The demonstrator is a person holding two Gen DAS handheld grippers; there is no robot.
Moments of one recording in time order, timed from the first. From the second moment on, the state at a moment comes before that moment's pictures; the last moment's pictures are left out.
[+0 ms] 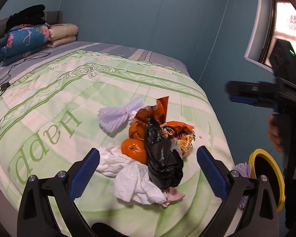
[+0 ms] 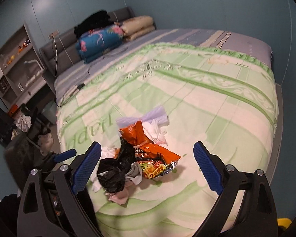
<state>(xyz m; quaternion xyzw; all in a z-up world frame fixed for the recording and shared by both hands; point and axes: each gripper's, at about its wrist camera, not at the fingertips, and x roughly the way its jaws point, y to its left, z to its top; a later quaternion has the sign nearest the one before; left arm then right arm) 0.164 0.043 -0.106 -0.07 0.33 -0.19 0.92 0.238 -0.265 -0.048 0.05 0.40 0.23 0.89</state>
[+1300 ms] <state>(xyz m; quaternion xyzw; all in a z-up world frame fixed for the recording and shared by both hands) 0.204 0.002 -0.133 -0.07 0.37 -0.20 0.90 0.328 -0.180 -0.129 0.00 0.56 0.25 0.79</state>
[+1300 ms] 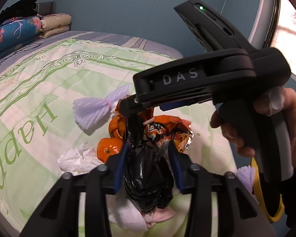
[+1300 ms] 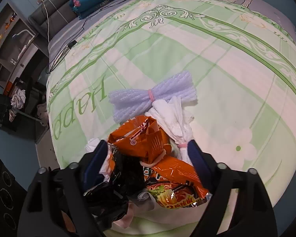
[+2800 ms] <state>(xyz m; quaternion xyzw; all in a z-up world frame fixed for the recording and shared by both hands) 0.155 0.088 -0.073 -0.12 0.31 -0.15 0.93 0.248 -0.281 -0.052 0.06 0.45 0.19 0.87</state>
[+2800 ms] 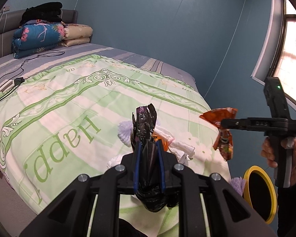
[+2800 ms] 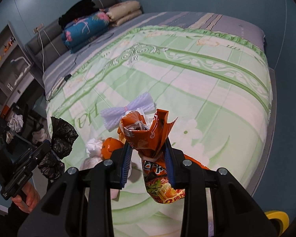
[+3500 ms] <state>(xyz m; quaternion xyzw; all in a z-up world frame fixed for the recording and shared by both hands) 0.167 0.039 -0.041 -0.10 0.30 -0.20 0.93 0.177 -0.341 -0.002 0.11 0.37 0.18 0.90</state>
